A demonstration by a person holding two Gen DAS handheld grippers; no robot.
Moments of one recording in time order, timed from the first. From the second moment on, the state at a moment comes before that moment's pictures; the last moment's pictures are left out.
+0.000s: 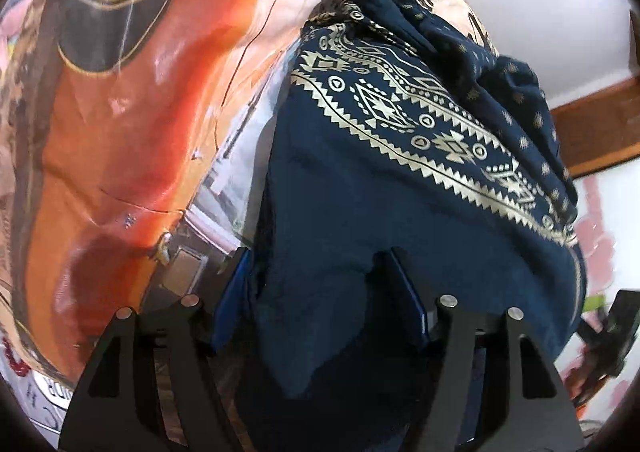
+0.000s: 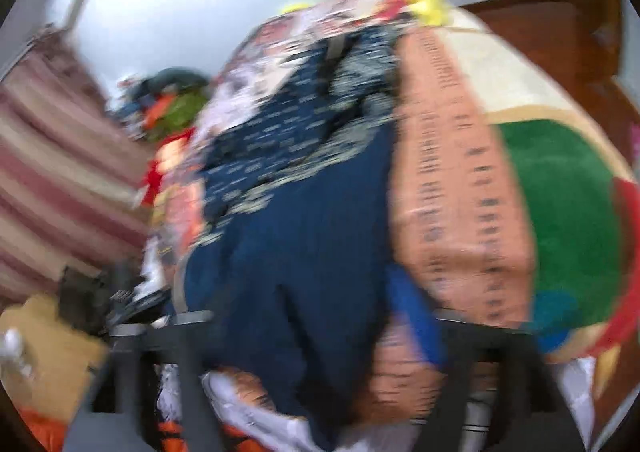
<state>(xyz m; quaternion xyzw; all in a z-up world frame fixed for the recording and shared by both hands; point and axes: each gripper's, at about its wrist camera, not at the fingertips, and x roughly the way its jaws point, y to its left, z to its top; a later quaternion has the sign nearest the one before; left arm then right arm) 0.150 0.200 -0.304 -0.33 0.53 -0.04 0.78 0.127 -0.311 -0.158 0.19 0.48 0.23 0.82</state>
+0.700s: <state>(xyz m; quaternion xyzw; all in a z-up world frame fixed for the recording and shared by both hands) 0.168 0.166 -0.207 -0.23 0.44 -0.13 0.86 0.130 -0.251 -0.143 0.04 0.44 0.23 0.87</state>
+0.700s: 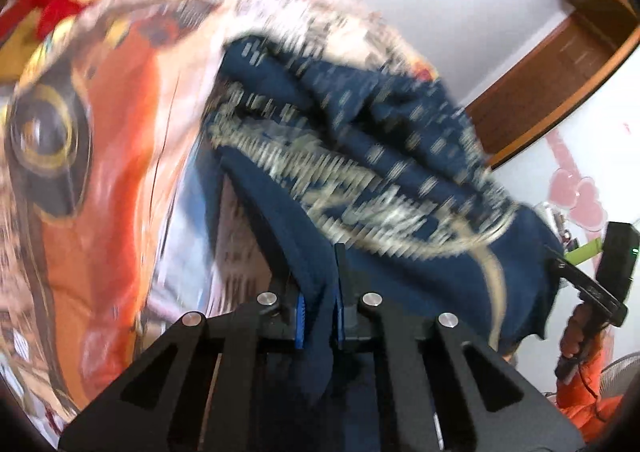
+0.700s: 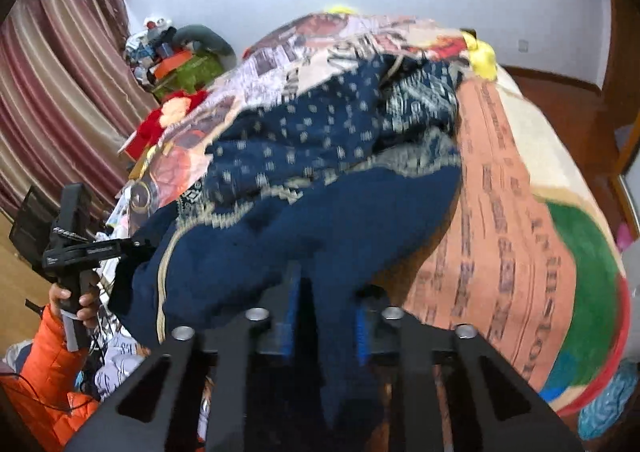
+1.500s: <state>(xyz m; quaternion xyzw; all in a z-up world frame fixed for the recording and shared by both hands) 0.288 0.207 -0.258 -0.25 0.48 -0.01 0.84 0.294 -0.253 -0.145 0.01 0.43 0.15 0.89</state>
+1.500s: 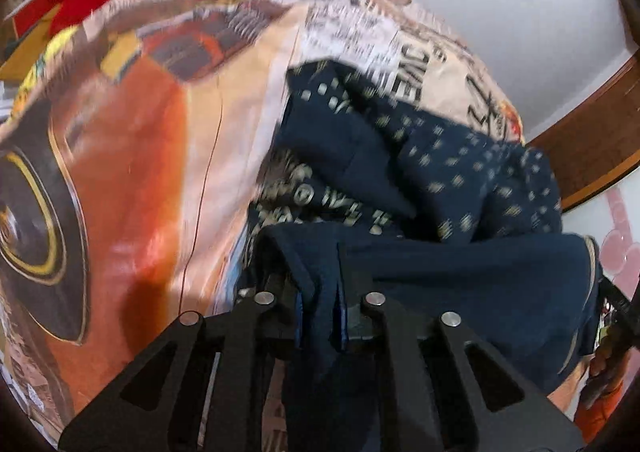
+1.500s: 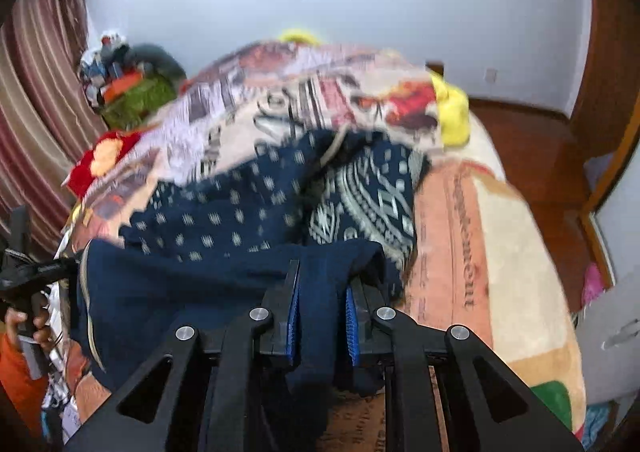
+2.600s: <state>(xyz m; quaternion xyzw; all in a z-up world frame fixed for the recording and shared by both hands) 0.218 0.190 -0.293 -0.35 0.52 -0.06 0.78 0.228 -0.252 -0.166 0.11 0.49 0.23 0.83</state>
